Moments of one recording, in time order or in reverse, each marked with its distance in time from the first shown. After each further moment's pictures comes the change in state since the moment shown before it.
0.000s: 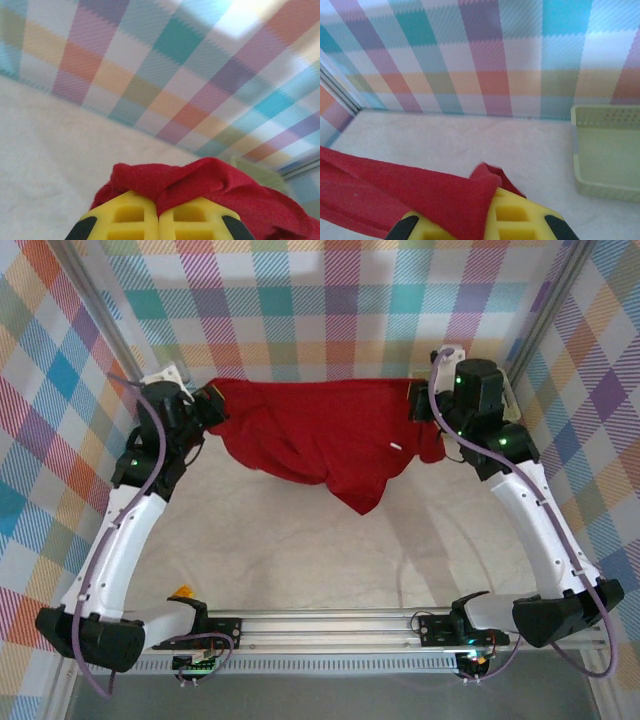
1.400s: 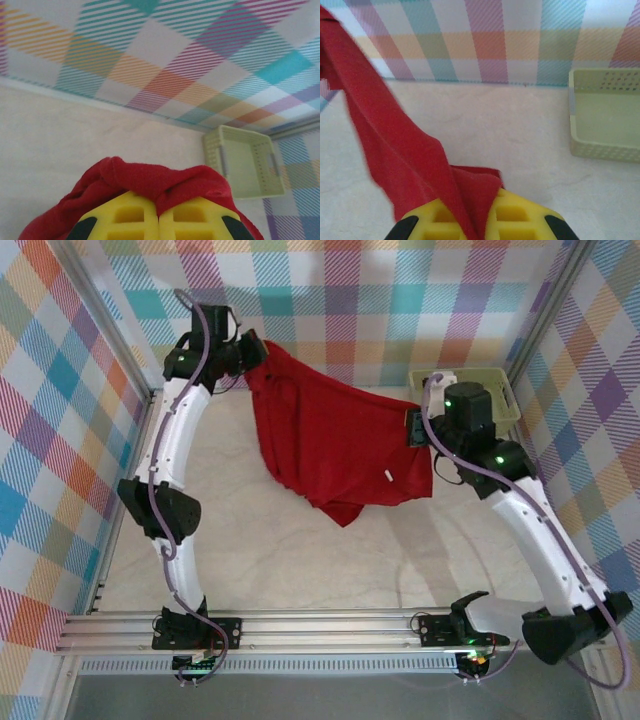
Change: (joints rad) left arm -0.021 0.823 1.053 -0.413 0.287 0.035; right arm 0.092 -0.110 -0.091 -0.082 0.069 0.010
